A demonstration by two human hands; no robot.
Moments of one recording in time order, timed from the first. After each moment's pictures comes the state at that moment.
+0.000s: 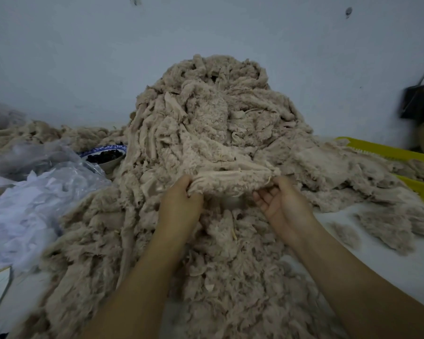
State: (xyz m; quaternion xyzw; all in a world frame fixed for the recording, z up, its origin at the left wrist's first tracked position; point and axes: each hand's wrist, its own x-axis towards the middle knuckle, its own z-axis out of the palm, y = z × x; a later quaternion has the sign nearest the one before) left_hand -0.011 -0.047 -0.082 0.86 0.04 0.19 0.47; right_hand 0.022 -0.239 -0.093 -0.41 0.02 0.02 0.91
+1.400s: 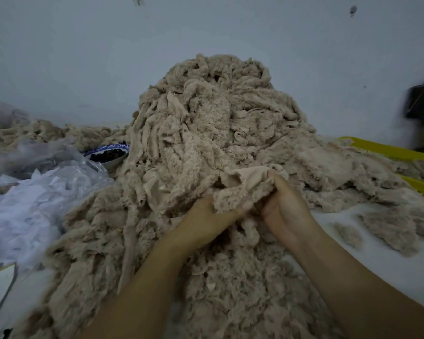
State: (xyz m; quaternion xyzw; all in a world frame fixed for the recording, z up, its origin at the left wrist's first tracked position) left_hand -0.019 -0.062 -0.092 0.80 -0.14 -0.01 0.58; right_hand 0.007 -0.226 -0.082 -0.42 -0.01 0.05 0.91
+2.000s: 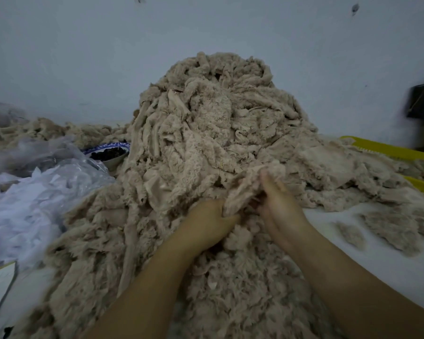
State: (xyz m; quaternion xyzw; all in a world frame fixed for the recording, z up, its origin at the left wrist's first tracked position) left_hand -0.010 -0.066 -0.097 0.93 -0.11 0.03 0.35; right_hand 0.005 -0.215 -0.088 -0.52 0.01 0.02 0.85
